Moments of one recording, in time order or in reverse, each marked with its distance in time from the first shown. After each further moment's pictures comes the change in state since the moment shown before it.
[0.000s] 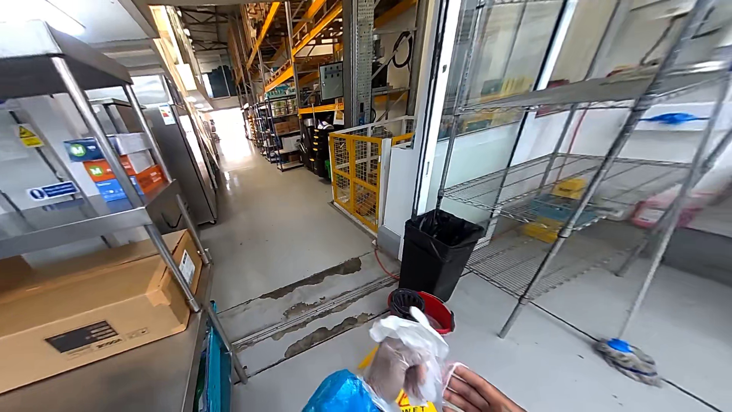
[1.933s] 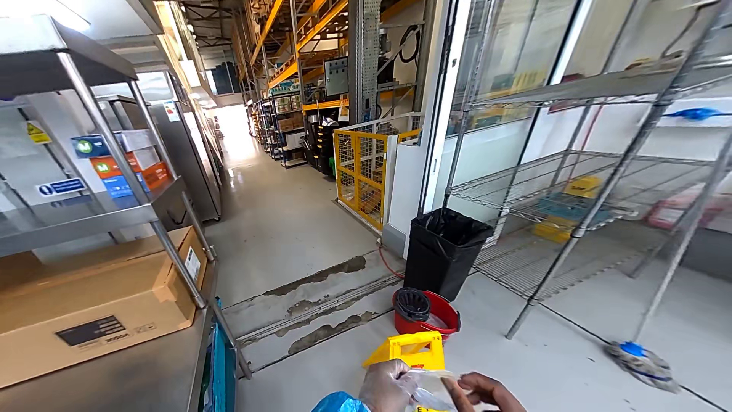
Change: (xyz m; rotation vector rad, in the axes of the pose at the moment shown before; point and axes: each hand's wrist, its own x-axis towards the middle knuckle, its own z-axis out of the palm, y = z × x) left_hand -0.006 -0.033 -0.036 0.633 0.005 -0.334; right_hand 0.020 0.042 0.034 -1.042 0.754 -0.356
